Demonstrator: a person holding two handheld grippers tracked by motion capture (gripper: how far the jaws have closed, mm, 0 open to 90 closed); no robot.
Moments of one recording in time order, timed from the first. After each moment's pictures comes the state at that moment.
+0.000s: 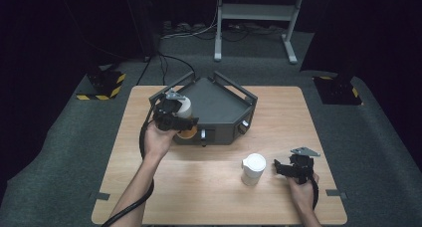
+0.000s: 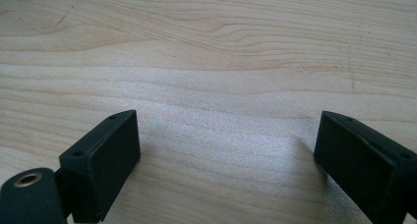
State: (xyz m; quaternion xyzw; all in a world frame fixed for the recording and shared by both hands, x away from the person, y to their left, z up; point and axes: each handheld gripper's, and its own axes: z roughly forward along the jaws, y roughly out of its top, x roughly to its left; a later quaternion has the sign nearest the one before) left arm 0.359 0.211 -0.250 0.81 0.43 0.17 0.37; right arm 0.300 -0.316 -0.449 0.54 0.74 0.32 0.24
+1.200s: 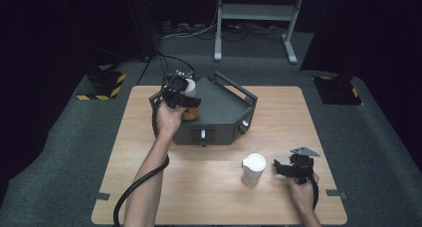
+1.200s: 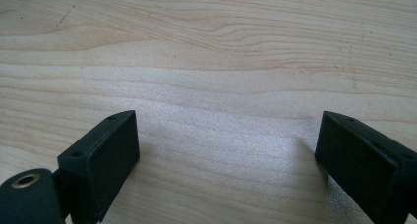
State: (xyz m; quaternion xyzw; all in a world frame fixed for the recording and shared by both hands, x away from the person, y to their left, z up) left arm 0.428 0.182 -0.250 0.79 0.48 0.19 0.33; right arm 0.301 -0.317 -0.449 0.53 0.74 0.32 0.24
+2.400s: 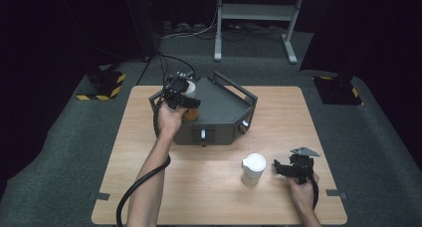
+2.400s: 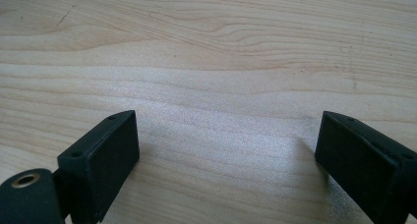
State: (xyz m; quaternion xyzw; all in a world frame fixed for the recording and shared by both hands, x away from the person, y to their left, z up) left arm 0.435 0.183 -0.259 0.79 0.48 0.18 0.32; right arm 0.301 -0.316 -0.449 0.53 0.74 0.32 0.24
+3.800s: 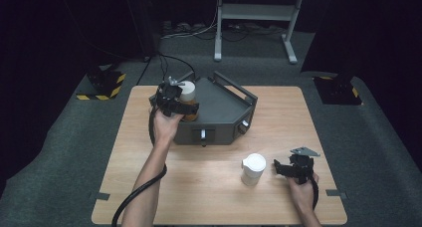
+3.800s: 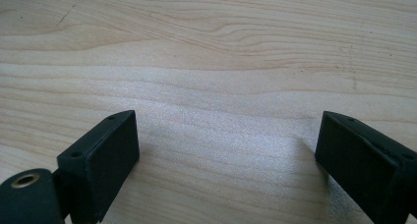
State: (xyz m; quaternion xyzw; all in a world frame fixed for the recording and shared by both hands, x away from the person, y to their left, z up) left arm 0.384 0.204 -0.277 0.76 0.48 0.23 0.38; right arm 0.301 -0.316 -0.449 0.53 0.74 0.32 0.24
